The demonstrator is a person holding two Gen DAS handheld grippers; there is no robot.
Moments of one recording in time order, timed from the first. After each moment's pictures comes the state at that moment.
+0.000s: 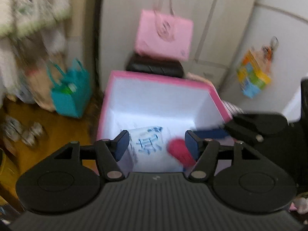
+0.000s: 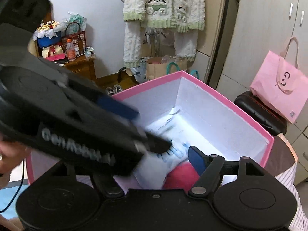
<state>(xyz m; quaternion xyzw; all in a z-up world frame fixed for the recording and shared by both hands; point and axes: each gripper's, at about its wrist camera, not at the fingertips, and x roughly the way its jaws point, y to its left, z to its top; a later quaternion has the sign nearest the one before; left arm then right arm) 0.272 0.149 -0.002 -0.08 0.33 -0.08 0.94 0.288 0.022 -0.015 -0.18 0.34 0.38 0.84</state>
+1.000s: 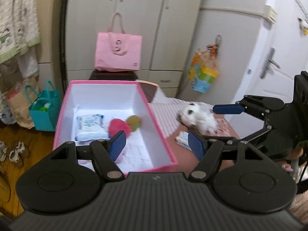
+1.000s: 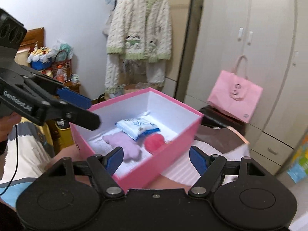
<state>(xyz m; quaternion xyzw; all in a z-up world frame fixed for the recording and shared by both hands) 0.124 0.085 0.049 -0.04 0.29 -0.20 0.93 0.140 -0.131 0.044 -0.15 0.24 0.30 0.91</state>
